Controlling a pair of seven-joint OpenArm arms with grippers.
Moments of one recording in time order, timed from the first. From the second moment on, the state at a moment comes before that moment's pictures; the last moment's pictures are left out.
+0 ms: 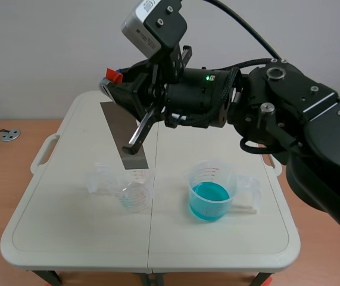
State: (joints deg) left arm 57.5 -18.6 -10.1 74.4 2.3 -32.6 -9.7; right arm 13.8 15.6 -31.5 89.1 5.9 37.3 5.0
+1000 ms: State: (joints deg) left arm 56.4 -18.6 -10.1 73.8 3.0 -32.6 -8.0; right arm 10.2 14.3 -31.5 76.0 3.7 35.1 12.7
